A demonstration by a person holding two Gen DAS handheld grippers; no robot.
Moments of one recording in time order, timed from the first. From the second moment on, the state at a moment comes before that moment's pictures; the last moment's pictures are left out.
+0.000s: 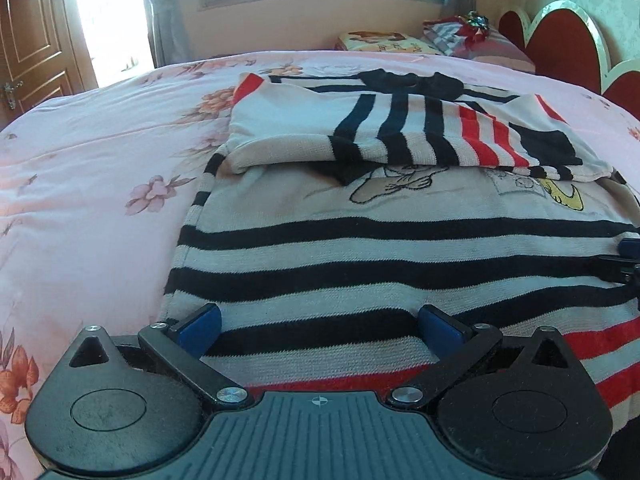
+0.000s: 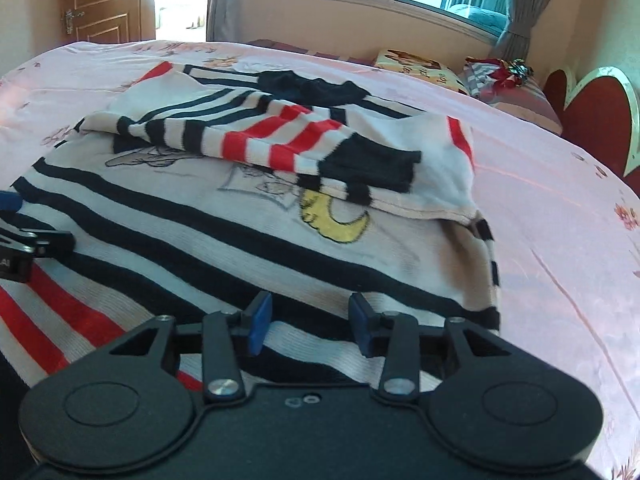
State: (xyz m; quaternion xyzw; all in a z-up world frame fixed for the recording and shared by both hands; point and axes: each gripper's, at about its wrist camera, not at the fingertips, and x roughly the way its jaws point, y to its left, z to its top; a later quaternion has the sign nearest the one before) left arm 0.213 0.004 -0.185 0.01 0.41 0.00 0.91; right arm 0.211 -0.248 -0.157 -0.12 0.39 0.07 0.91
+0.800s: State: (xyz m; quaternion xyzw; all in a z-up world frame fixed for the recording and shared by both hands) left arm 0.189 -0.038 -0.185 0.03 0.41 -0.01 0.91; right arm 0.171 -0.191 -0.161 -0.14 0.39 0.14 0.90
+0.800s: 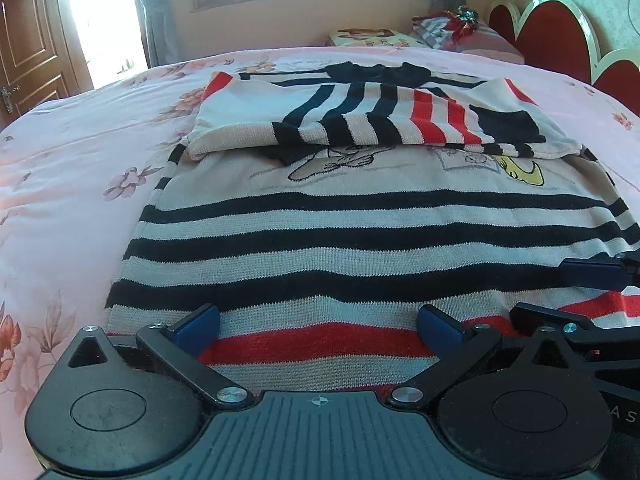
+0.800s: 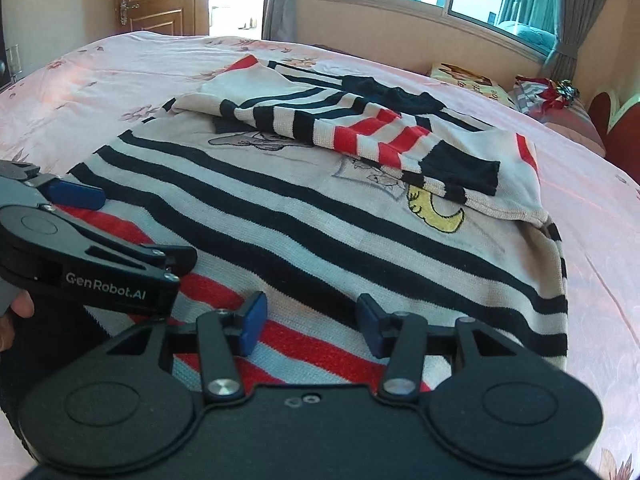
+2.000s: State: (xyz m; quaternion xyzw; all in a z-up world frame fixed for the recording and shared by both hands) left arm 0.082 0.055 -0.183 -0.01 0.43 -0.03 0.90; right arm 0.059 -0.215 -0.143 -0.10 0.40 0.00 0.91
